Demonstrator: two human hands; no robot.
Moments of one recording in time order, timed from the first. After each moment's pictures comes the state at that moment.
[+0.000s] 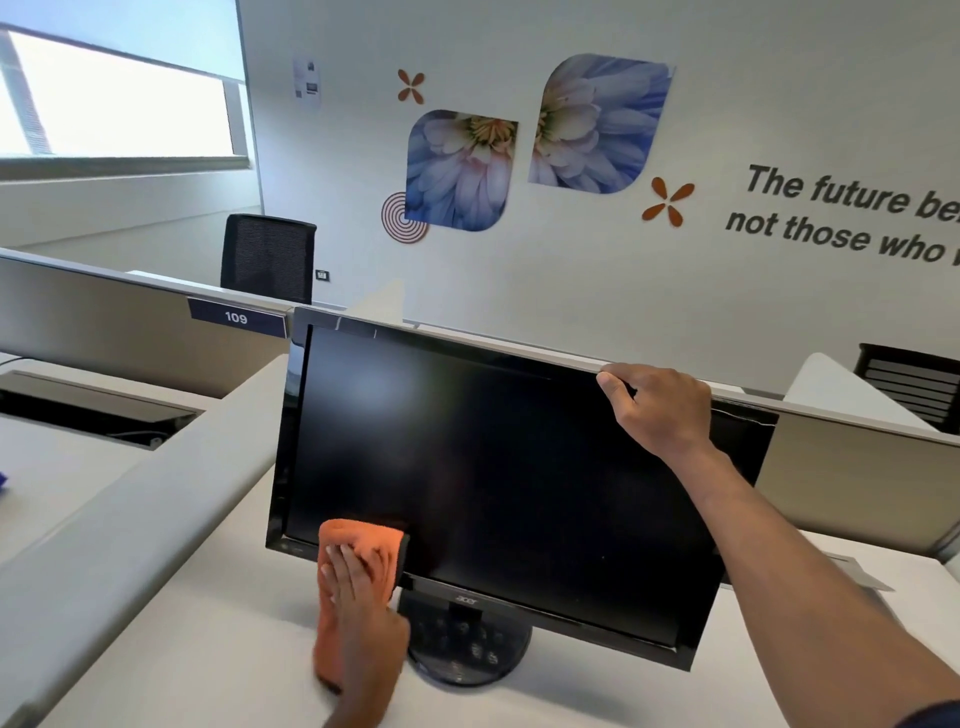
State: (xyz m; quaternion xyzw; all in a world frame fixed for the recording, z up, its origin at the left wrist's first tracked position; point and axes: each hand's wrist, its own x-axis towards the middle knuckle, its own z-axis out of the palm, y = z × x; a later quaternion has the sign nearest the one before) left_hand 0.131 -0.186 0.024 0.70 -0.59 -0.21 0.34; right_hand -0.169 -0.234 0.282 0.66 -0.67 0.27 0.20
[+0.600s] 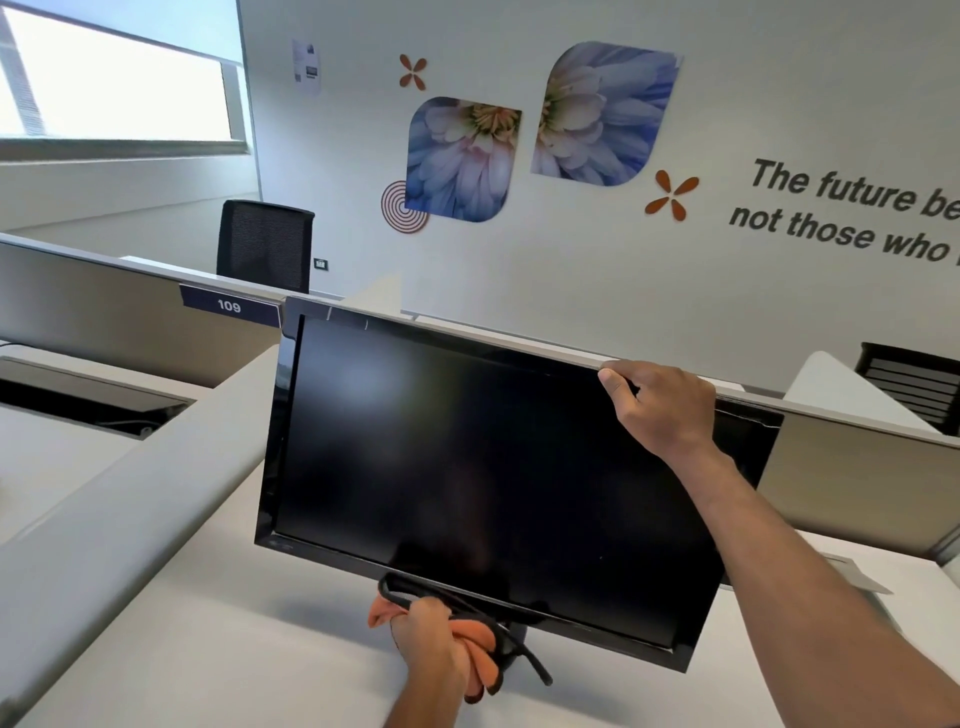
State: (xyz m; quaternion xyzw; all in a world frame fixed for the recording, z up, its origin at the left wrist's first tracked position) left_hand 0.045 -0.168 0.077 0.53 0.03 -0.62 0.57; right_hand -0.170 -0.239 0.280 0.66 -0.67 0.28 0.21
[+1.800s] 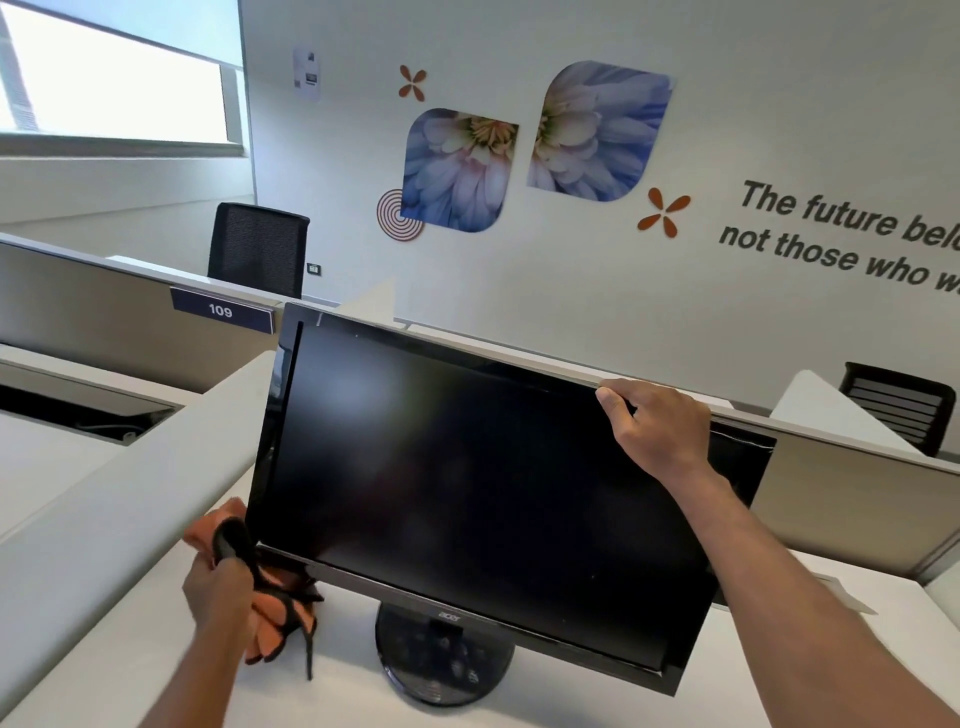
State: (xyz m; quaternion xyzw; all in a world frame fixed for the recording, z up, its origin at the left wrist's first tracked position) left_hand 0.228 -0.238 0.076 0.66 -0.12 -0.40 0.63; right_hand -0.172 -0.236 0.281 0.65 -0.68 0.27 0.20
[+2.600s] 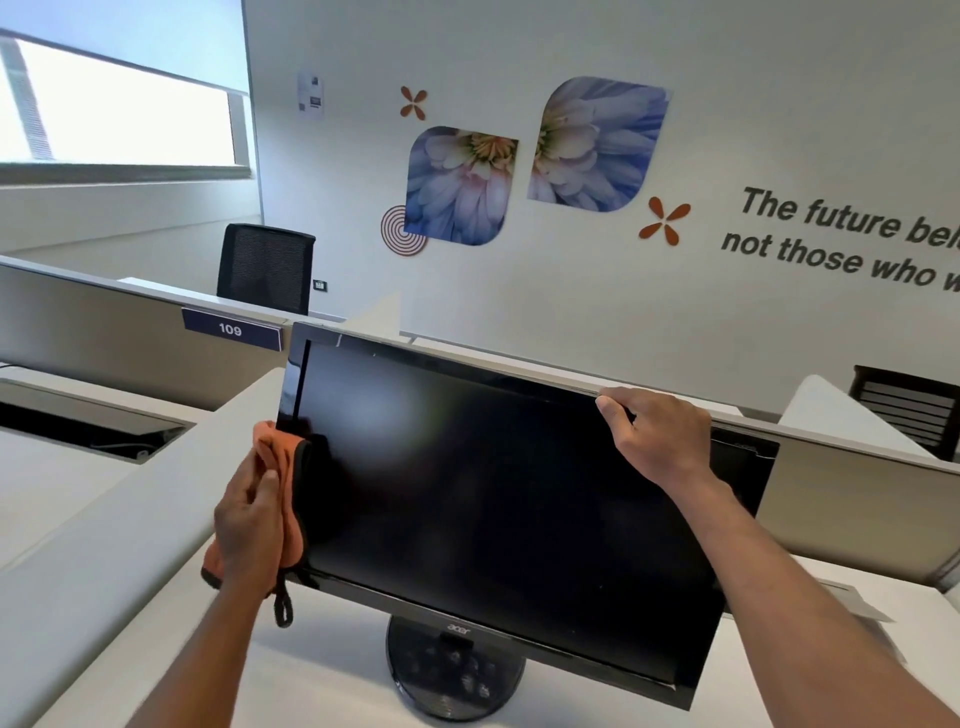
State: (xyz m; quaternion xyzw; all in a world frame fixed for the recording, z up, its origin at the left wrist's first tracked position) left_hand 0.229 -0.277 0.123 0.58 -0.40 -0.29 0.65; right_hand -0.166 -0.233 0.285 0.66 -0.68 0.27 0.20
